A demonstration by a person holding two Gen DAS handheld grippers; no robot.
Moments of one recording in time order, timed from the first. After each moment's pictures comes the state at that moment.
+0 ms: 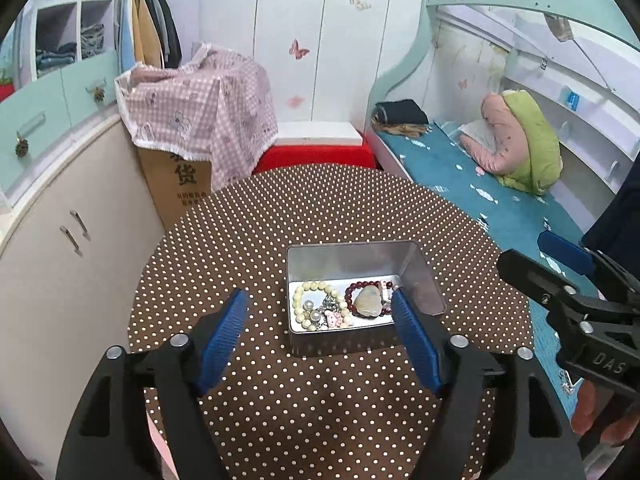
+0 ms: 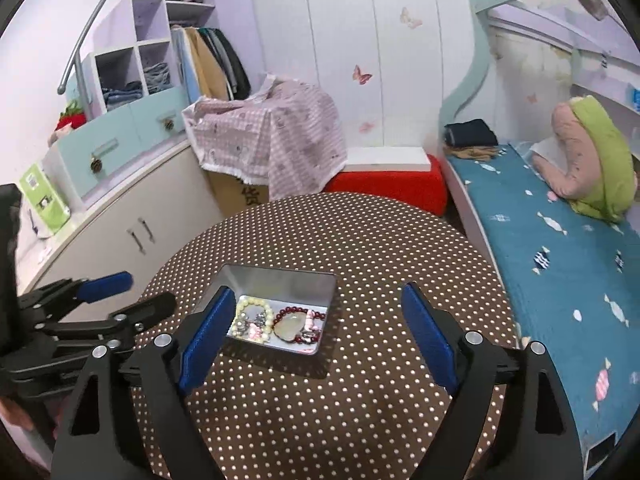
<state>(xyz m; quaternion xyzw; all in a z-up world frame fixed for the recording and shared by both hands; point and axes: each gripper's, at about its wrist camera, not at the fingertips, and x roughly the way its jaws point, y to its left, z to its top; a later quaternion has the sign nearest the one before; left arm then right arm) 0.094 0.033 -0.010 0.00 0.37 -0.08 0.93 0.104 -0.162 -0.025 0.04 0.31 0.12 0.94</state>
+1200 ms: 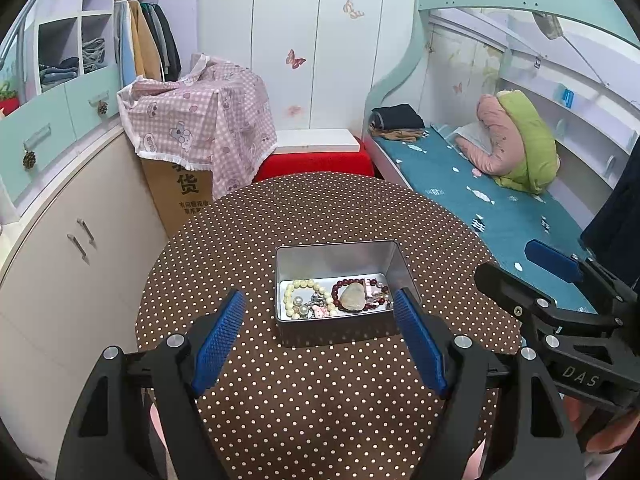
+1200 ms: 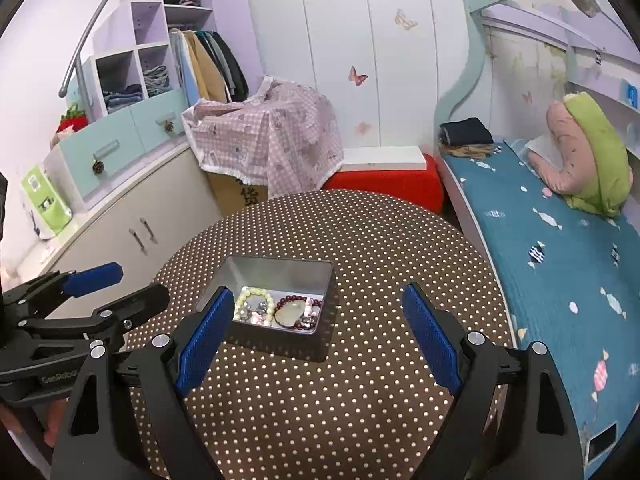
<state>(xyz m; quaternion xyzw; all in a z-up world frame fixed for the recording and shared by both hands) 0.069 0.019 0.006 0.01 0.36 -0.08 0.93 0.085 -0.168 -0.023 0.04 0.32 0.11 0.94</state>
